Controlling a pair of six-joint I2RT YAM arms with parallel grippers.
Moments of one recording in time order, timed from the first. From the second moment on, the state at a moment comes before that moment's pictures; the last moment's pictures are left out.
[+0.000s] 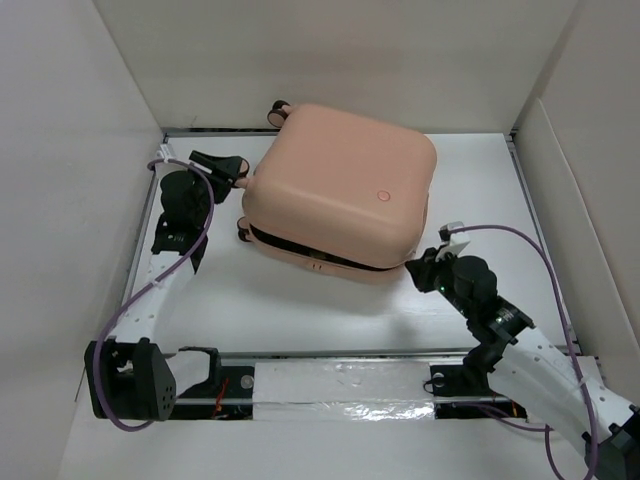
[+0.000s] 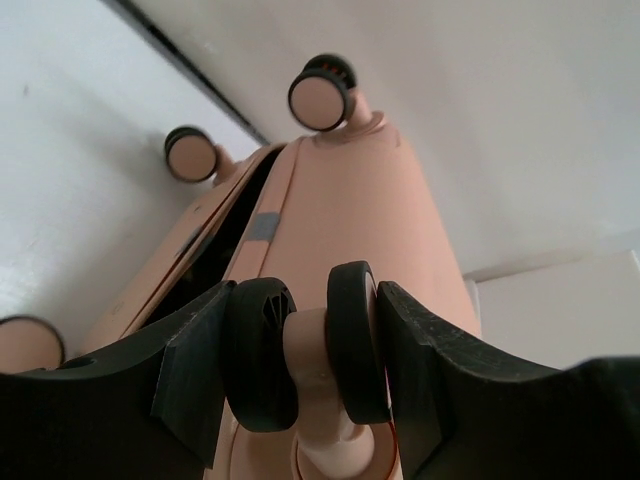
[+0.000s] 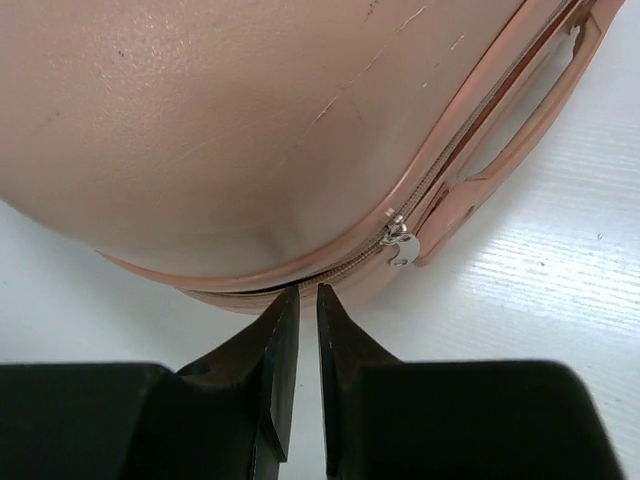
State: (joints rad) left arm -0.08 1.16 0.87 0.16 0.05 -0.99; right arm 0.59 0.60 0.39 -0.09 0.13 0.34
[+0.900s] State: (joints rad) left arm -0.01 1.05 0.66 0.19 -0.08 -1.04; right arm 0.58 0.77 0.38 -0.07 0.02 0.34
